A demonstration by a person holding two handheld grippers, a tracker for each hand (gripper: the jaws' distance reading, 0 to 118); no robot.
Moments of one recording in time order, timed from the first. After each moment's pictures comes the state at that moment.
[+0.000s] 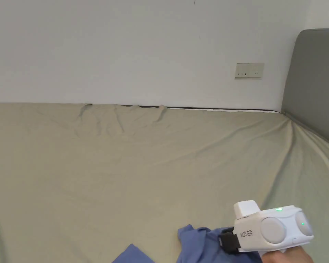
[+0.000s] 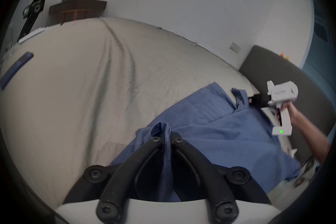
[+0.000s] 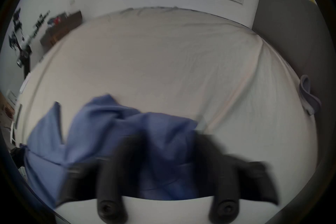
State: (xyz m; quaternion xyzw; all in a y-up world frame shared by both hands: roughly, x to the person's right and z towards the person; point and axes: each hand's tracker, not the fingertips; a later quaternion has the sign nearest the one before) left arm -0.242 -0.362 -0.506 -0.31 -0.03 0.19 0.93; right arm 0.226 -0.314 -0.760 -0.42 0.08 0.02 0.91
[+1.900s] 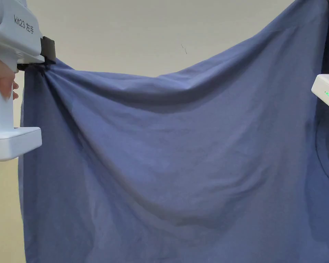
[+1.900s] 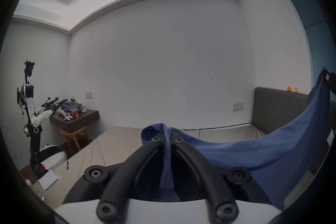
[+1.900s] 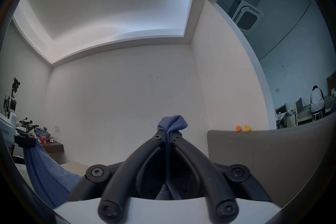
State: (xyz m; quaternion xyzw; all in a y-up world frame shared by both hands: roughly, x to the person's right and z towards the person) left arm -0.148 0.096 -0.775 -0.05 0.02 -0.05 1.00; right arm 0.309 0.103 -0.686 0.19 -0.09 -0.01 0.98
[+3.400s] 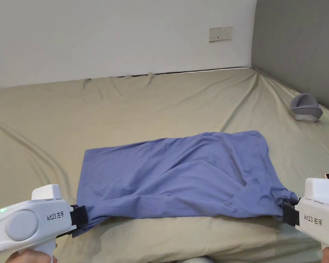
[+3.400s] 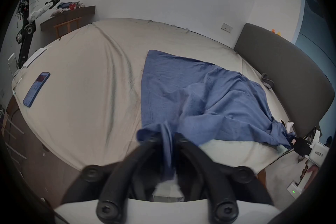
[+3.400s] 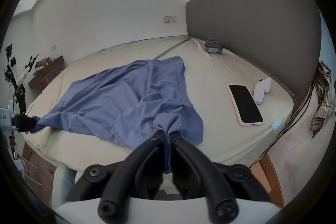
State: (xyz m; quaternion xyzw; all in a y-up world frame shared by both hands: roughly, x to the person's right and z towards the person) left arm -0.218 -0.276 -0.429 -0.37 -0.05 0.09 0.92; right arm 0.261 -0.287 -0.316 -0.30 -0.10 -0.07 0.94
